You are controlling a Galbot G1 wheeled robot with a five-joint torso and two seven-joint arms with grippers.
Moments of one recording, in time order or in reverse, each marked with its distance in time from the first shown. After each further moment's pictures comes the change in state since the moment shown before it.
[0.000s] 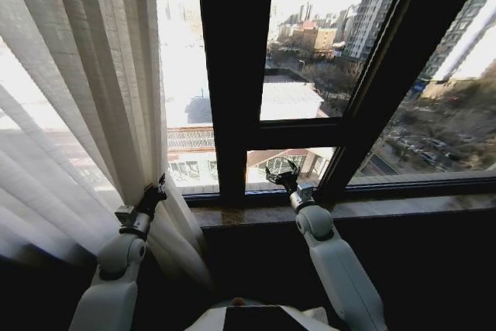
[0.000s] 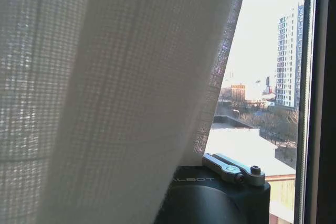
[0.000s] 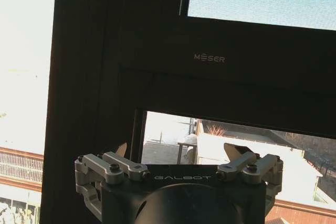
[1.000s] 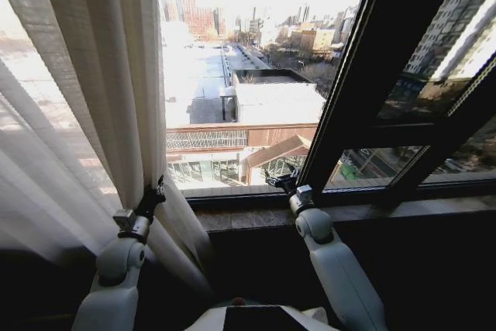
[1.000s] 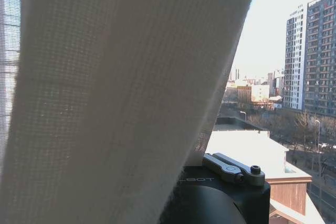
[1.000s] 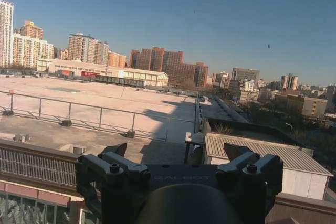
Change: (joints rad) left arm 0.034 -0.038 -0.019 -0.031 0.021 -0.004 -0.002; right arm -0.022 0.002 -0.007 0.011 0.002 0.005 -0.002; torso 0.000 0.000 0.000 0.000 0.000
